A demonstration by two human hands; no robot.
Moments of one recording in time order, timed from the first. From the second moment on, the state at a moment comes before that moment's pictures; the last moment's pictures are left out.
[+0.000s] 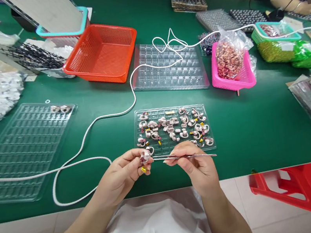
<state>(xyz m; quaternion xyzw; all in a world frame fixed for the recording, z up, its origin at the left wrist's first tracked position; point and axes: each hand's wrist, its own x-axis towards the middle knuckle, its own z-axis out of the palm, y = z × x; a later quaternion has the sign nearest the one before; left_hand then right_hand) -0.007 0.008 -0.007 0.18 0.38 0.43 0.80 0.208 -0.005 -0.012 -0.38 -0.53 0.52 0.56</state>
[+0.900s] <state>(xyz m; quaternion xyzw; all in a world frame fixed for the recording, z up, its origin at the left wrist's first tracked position) -0.012 0.005 -0.007 0.24 0.36 0.41 0.80 0.200 0.003 -0.010 -0.33 -0.54 0.57 0.53</state>
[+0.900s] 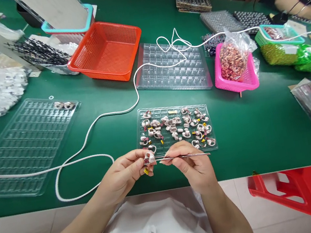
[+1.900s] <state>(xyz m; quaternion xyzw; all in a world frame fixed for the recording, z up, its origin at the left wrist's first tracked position) -0.014 0.003 -0.018 0.27 0.37 0.39 0.80 0.202 0.008 -0.014 -0.32 -0.54 0.59 0.51</state>
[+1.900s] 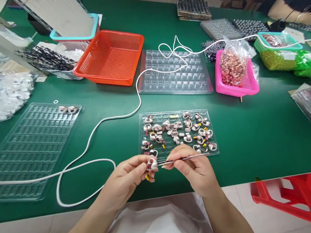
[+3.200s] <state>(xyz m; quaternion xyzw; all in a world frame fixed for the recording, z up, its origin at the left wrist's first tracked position) -0.004 0.009 -0.003 0.13 0.38 0.42 0.81 0.200 -0.005 -0.014 -0.44 -0.70 0.34 0.44</state>
